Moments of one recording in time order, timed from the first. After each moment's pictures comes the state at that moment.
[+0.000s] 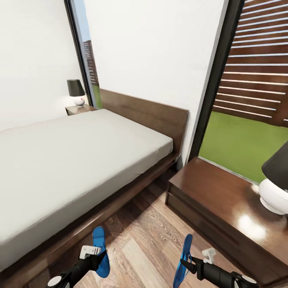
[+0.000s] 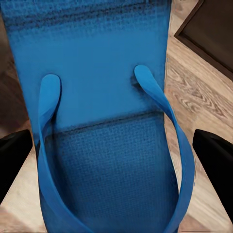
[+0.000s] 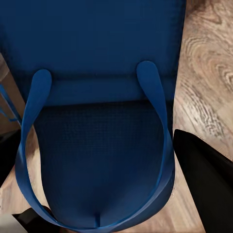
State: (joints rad) left arm -0.37 0.06 0.26 -0.44 -0.09 -0.22 -0.54; right arm -0.38 -0.08 -0.61 -0.49 0.34 0.02 1.10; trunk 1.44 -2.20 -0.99
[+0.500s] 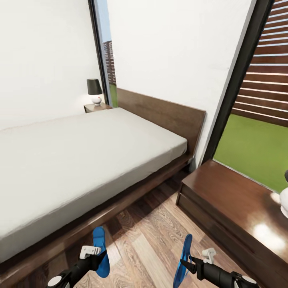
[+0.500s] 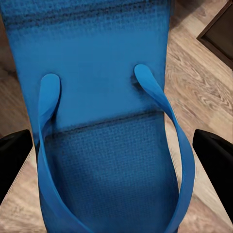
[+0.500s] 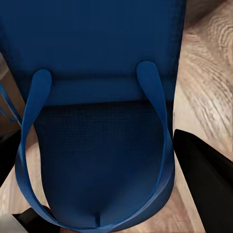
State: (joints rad) left arm -0.37 0.06 0.26 -0.44 -0.09 -0.22 -0.54; right arm -0.38 -0.08 -0.61 -0.49 0.34 0.02 1.10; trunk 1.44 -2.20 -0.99
